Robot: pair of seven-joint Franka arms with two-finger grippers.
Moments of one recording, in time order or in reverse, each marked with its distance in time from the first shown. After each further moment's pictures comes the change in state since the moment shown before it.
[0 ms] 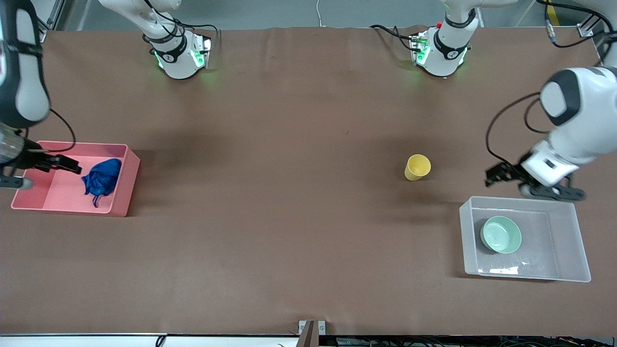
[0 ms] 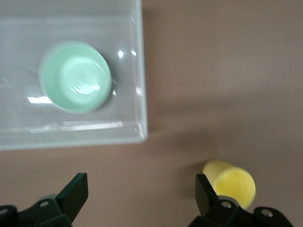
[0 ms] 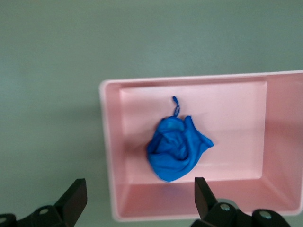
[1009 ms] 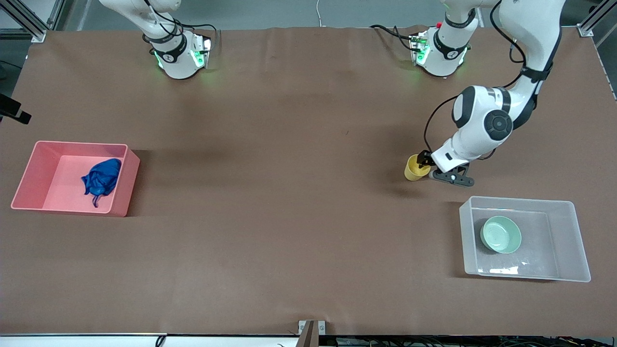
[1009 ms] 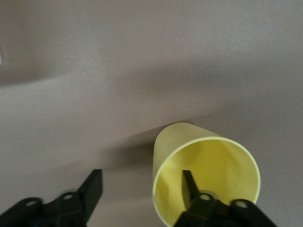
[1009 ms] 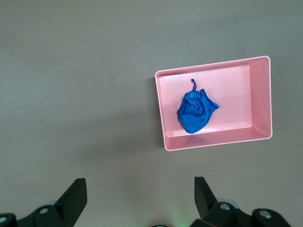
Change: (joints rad) left arm -0.012 0.175 -0.177 -0.267 0.001 0.351 -0.061; right arm -0.033 -0.087 0.144 0.453 0.000 -0.535 0.184
